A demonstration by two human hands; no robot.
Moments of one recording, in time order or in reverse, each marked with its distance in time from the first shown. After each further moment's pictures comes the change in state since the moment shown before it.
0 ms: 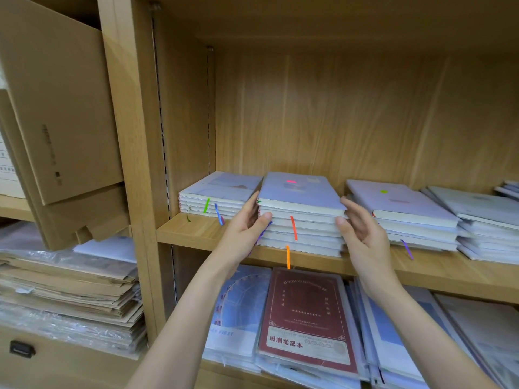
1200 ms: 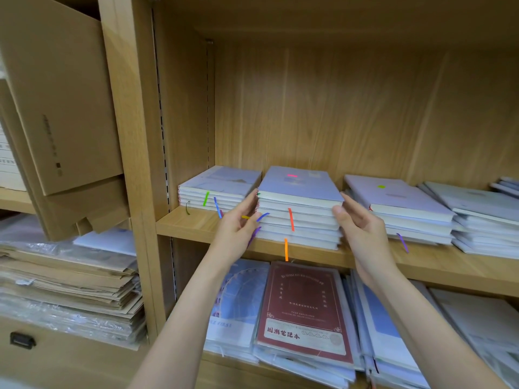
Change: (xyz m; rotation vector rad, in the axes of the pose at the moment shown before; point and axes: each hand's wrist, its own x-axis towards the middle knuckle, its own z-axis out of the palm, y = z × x) left_hand -0.007 -0.006 -0.002 0.084 0.106 0.078; right_hand 0.006 -0.010 0.003 0.148 0.038 0.186
